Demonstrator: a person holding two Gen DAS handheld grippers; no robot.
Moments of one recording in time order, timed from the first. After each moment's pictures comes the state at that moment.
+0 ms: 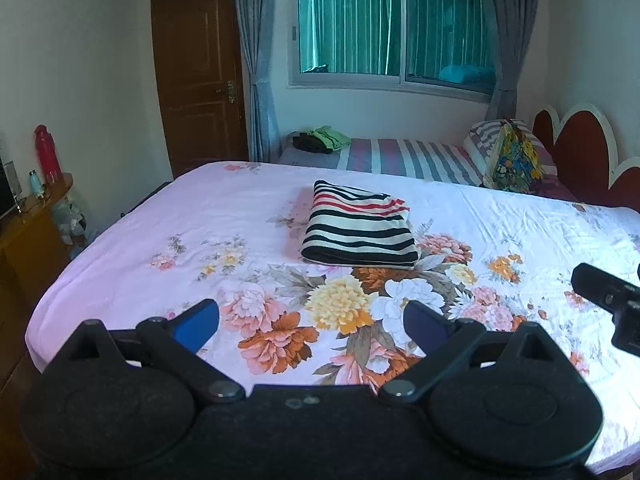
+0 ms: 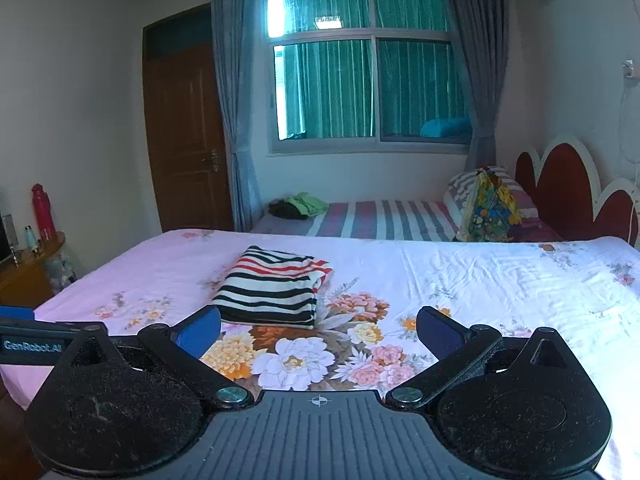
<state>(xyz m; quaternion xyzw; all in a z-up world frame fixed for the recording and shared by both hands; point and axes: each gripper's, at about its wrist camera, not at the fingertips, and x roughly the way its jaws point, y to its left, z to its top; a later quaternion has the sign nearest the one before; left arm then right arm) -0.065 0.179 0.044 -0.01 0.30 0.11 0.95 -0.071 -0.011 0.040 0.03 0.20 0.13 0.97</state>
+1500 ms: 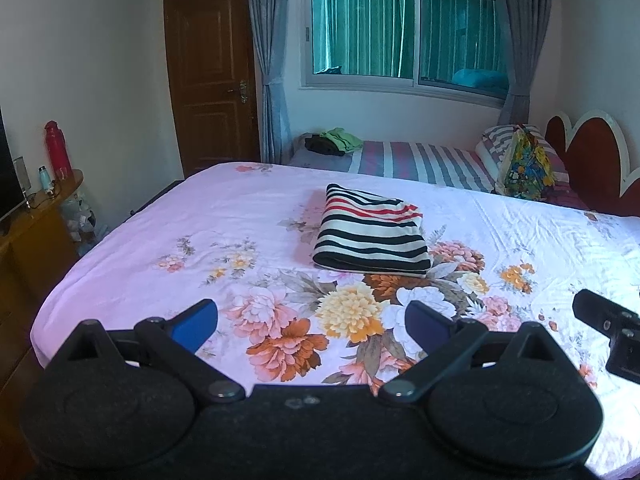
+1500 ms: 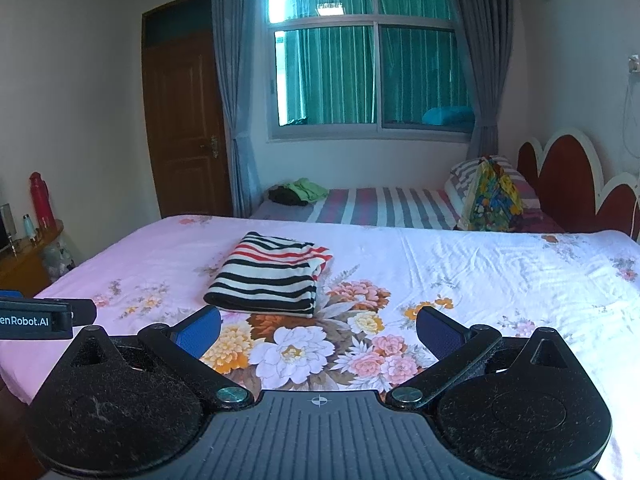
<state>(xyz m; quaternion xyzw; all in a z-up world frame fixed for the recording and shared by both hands) -0.057 0.181 0.045 -0.02 0.30 0.13 0.94 -0.060 -0.012 0.033 0.03 0.22 0.13 0.97</state>
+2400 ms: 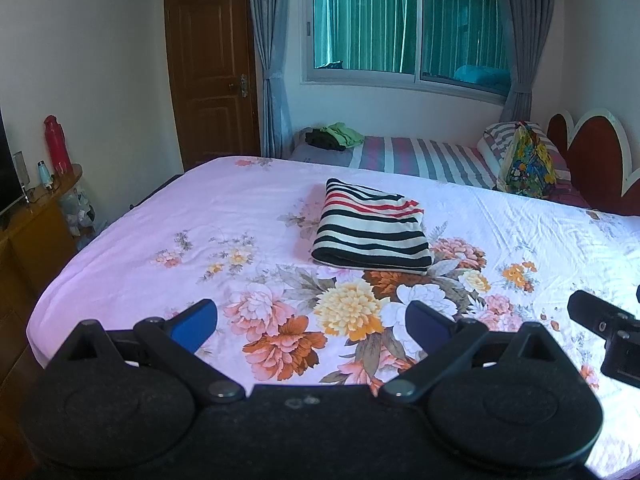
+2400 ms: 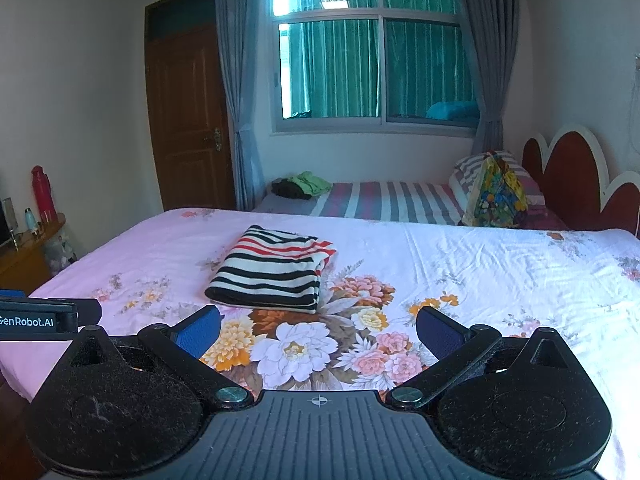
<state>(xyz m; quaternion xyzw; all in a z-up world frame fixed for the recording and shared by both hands) -0.054 0.183 0.043 -0.02 0.30 0.13 0.94 -0.045 -0.009 0.028 0.02 0.23 0.14 0.96</state>
